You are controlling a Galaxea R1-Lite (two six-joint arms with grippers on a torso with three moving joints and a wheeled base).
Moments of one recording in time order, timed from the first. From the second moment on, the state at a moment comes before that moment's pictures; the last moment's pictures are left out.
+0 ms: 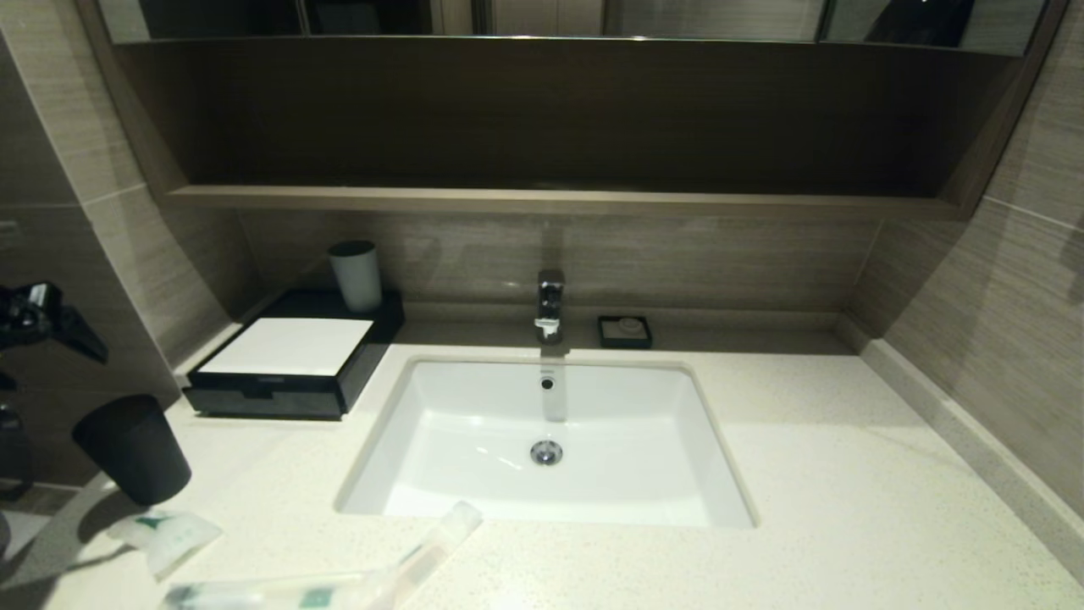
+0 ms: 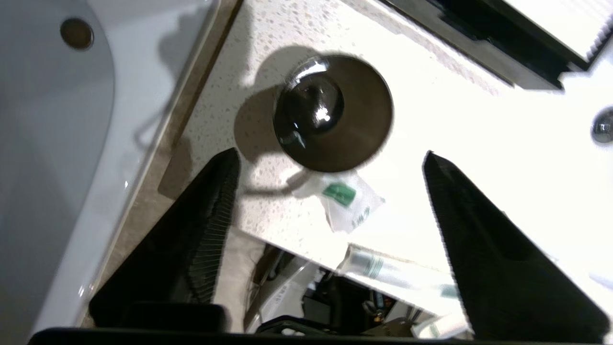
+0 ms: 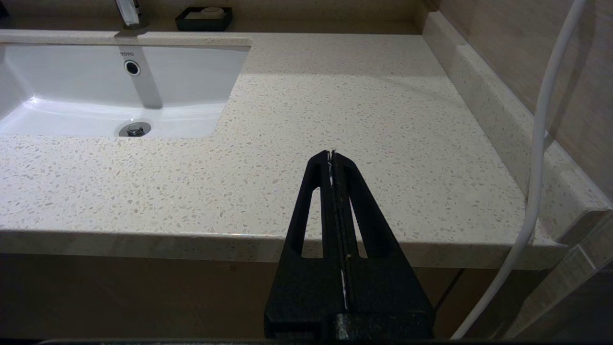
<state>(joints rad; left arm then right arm) 0.50 1.89 -1.91 1.13 -0.16 0.04 0.00 0.00 0.00 0.00 0.00 0.00</state>
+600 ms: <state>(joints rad) 0.60 1.50 -1.26 0.62 -0.17 0.27 0.00 0.00 0.00 0.00 0.00 0.00</state>
